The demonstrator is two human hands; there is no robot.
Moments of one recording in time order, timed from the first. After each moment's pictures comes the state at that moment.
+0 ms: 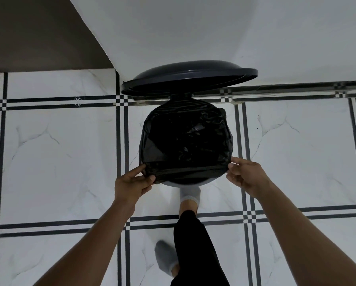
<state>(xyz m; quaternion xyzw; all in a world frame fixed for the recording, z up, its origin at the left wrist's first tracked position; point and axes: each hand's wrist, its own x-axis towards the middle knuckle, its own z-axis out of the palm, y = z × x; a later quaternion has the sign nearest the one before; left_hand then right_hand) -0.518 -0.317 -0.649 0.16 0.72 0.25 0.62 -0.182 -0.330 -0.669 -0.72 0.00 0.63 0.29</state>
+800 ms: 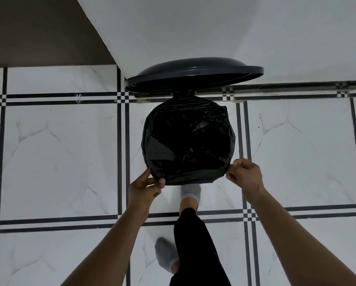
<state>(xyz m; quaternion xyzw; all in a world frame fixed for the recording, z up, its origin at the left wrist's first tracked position) -0.499 -0.344 -0.665 0.16 0.70 0.26 0.64 -0.207 -0.341 -0.665 -0.79 -0.08 0.53 0.30</state>
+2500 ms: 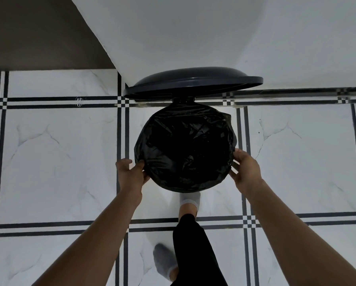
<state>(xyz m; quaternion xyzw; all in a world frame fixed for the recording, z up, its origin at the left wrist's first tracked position) -0.501 -0.279 -0.669 0.08 0.78 0.31 0.54 -0.213 -0.294 -0.653 -0.72 0.06 0.57 0.39</state>
